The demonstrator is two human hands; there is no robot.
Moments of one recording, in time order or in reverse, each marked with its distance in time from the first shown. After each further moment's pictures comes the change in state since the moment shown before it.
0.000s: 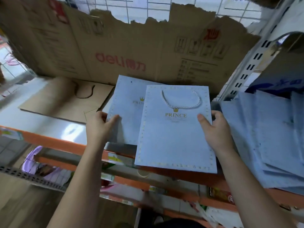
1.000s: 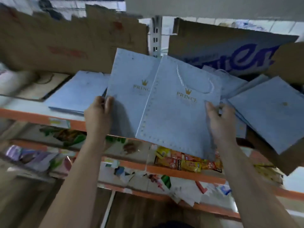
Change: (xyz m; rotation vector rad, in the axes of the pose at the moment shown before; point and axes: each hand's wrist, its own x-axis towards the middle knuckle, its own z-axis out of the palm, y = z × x) left_hand -0.261 0.154 0.099 0.006 0.219 0.307; right_hand -0.058 0.098 -0.293 0.154 0.206 -0.007
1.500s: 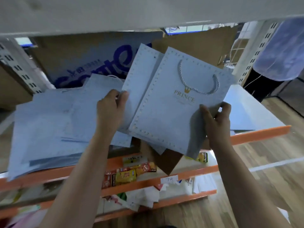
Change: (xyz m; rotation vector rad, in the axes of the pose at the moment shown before) left_hand -0.104 0.286 0.239 -0.152 -0.361 0.387; right_hand 0.101 0.100 -0.290 0.026 0.294 0.109
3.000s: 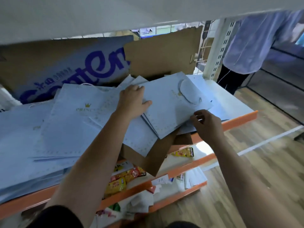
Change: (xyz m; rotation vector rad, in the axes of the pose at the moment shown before) left_hand 0.042 0.063 0.099 0.375 -0.497 0.409; right_hand 0.010 0.025 -0.053 -0.631 -0.039 -0.087
